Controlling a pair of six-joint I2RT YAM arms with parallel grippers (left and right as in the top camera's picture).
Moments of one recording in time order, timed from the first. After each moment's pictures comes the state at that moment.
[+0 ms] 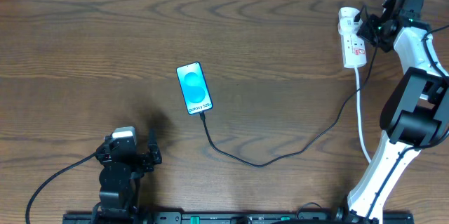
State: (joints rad) left arm -0.11 0.01 0.15 -0.55 -0.20 -0.09; right arm -0.30 2.32 1.84 -0.53 -0.24 0.27
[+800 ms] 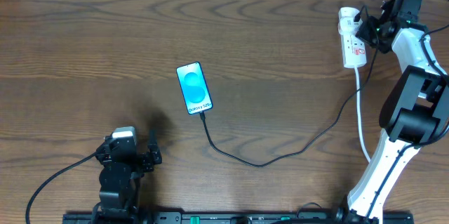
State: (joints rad) left arm -0.11 0.01 0.15 -0.55 -0.20 -0.09; right arm -0.30 2.35 1.84 -0.51 -0.23 0.27
